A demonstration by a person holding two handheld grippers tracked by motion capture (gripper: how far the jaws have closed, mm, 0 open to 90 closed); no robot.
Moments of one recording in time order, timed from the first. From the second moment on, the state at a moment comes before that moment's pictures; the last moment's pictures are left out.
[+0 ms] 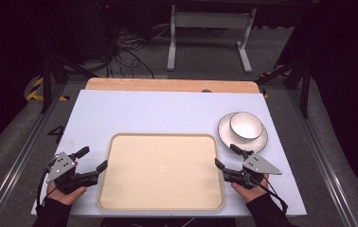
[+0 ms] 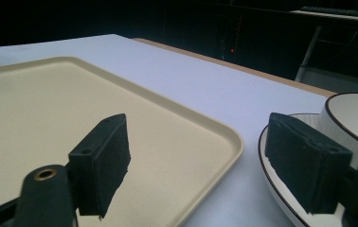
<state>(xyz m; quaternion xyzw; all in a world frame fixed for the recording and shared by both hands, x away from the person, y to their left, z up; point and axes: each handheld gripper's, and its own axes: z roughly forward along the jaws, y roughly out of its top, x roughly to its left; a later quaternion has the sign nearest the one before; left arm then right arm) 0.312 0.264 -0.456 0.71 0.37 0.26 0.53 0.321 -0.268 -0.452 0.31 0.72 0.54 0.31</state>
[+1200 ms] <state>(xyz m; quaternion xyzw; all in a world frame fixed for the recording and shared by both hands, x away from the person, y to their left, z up) 0.312 0.265 -0.454 0.71 0.37 0.26 0.54 0.316 -0.263 -0.409 0.29 0.70 0.56 0.32</state>
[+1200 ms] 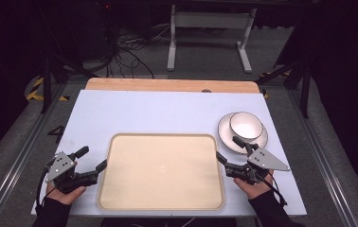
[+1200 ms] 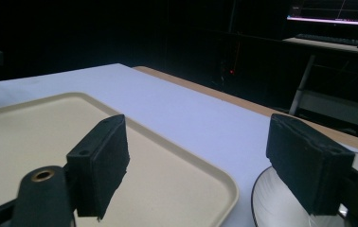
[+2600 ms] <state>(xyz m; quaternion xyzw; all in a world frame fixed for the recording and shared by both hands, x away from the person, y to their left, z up) 0.312 0.265 -0.454 0.71 0.37 0.26 0.54 0.322 -0.316 -0.363 0.44 0.60 0.48 0.46</state>
